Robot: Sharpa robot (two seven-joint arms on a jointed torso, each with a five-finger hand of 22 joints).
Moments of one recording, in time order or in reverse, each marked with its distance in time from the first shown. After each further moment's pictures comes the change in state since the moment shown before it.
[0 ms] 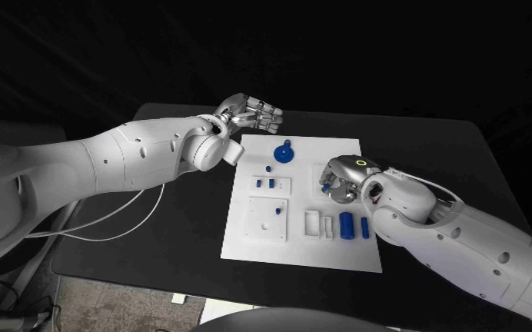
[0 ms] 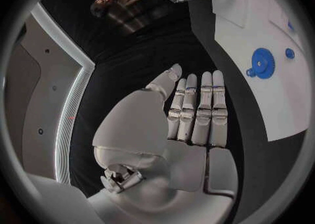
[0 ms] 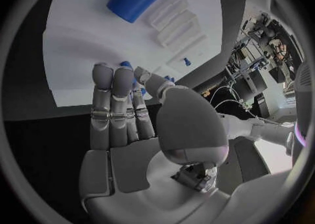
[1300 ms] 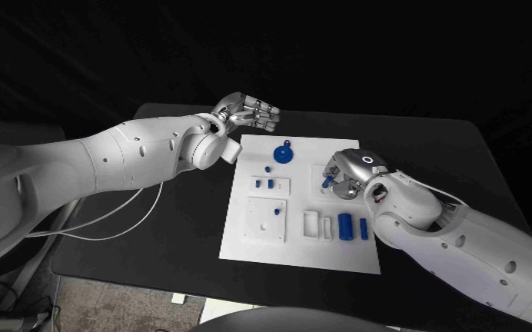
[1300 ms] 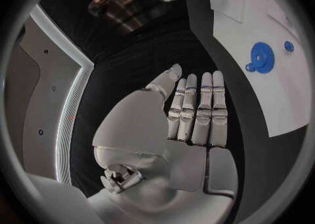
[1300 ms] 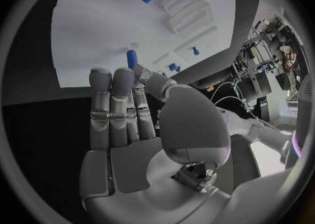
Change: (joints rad) left arm 0.000 0.002 0.000 -0.023 0.000 0.001 -0.001; left_hand 0.000 0.000 0.000 0.000 0.000 0.000 0.000 0.000 0.000 0.000 0.000 0.000 0.000 0.000 0.000 0.000 0.000 0.000 -0.011 0.004 0.000 0.004; right arm -0.011 -0.032 0.004 0.056 -0.074 -0.147 -0.062; right_hand -0.010 0.017 0.107 -0.047 -0.008 0.129 -0.023 -0.007 0.007 0.120 -0.010 -0.002 0.003 0.002 -0.034 -0.002 0.019 -0.049 0.002 -0.041 0.077 0.070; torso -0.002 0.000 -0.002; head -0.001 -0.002
